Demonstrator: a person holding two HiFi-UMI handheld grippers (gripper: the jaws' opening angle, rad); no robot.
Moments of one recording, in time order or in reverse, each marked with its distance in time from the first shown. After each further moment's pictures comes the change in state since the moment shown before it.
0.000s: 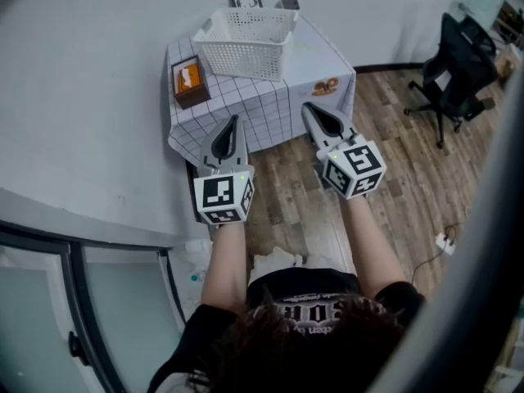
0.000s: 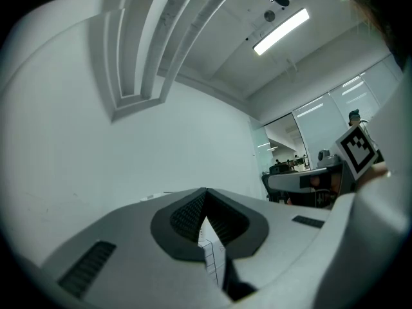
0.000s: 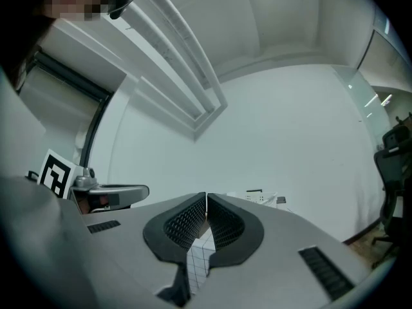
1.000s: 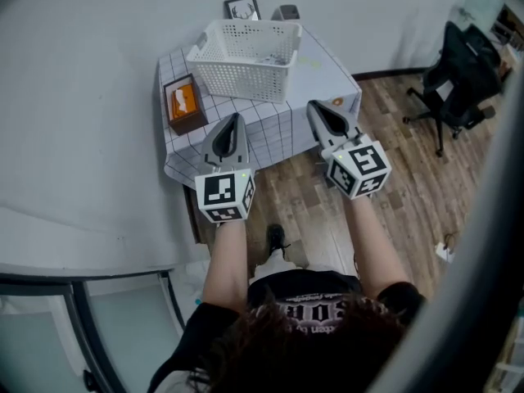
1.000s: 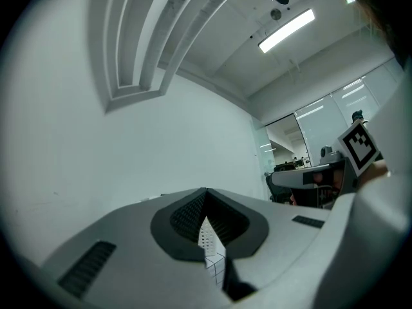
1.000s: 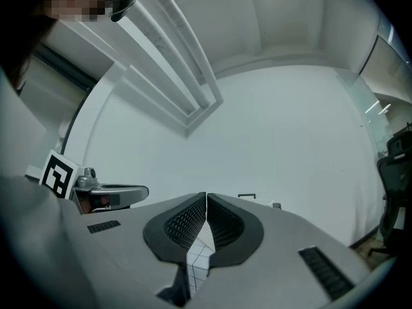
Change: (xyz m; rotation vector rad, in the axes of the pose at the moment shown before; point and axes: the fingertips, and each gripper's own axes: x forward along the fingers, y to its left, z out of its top) left arm 0.108 0.051 -0.017 -0.019 -0.005 -0.033; right arm 0.090 -0.064 0.001 -0.041 -0.001 -0.055
